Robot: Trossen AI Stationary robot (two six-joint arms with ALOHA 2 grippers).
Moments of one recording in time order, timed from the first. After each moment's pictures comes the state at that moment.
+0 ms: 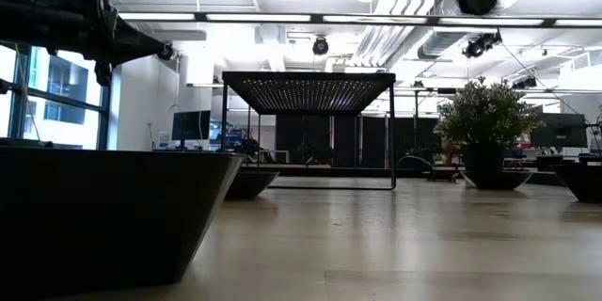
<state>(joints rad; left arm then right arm) 0.35 0.02 0.13 -0.06 -0.10 -0.39 0.20 1.12 0.98 -0.34 0.45 1.14</state>
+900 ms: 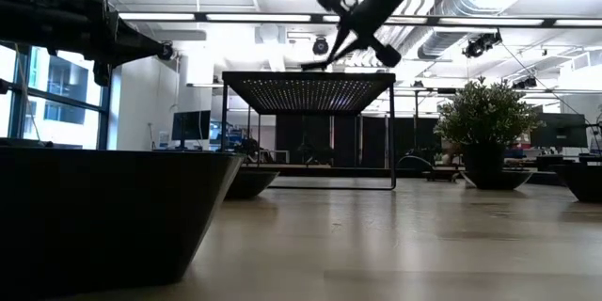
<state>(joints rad) 0.35 0.02 0.13 -0.06 -0.15 -0.39 -0.46 1.62 1.41 -0.52 -0.06 1.07</state>
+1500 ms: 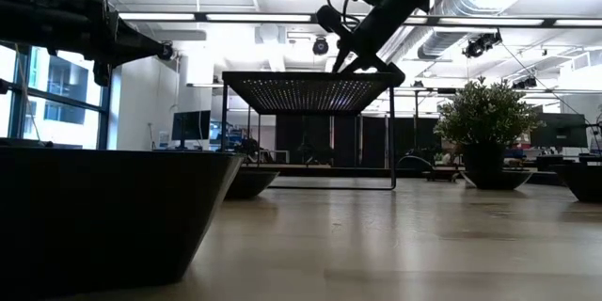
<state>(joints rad) 0.35 0.02 0.13 -0.06 -0.15 -0.39 -0.43 1.62 1.27 -0.41 -0.09 1.21</state>
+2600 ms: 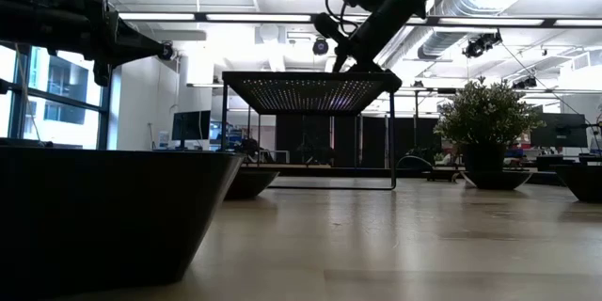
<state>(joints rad) 0.35 0.02 0.13 -0.06 -0.15 -0.39 -0.45 1.66 1.27 -0.38 -0.08 1.16</state>
